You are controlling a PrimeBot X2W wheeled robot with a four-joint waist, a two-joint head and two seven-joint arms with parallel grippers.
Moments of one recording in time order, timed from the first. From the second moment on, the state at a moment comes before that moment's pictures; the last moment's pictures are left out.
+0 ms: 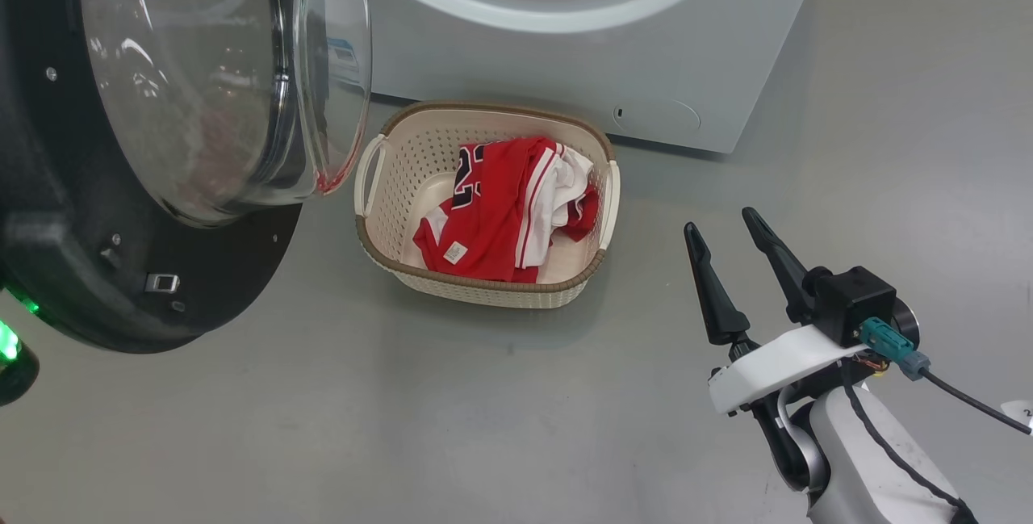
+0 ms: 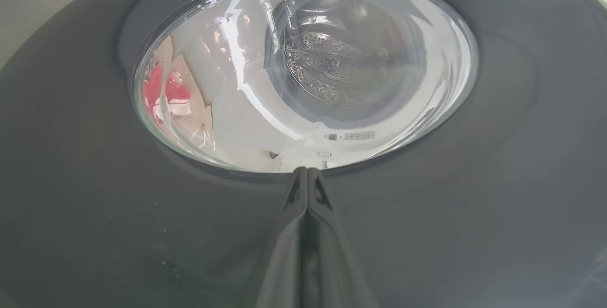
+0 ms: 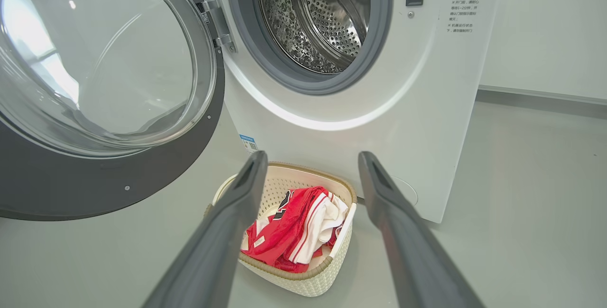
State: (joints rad) left arm -0.73 0.23 0.67 0.73 -1.36 -0.01 1.25; right arm -0.23 -0.12 0.36 0.25 0.39 0.12 -0.23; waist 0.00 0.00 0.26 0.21
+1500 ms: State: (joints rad) left arm -0.32 0.09 0.54 0.21 -1.00 -0.13 0.94; right arm -0.17 -0.11 0.35 0.30 0.41 0.12 -0.24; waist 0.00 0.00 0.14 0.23
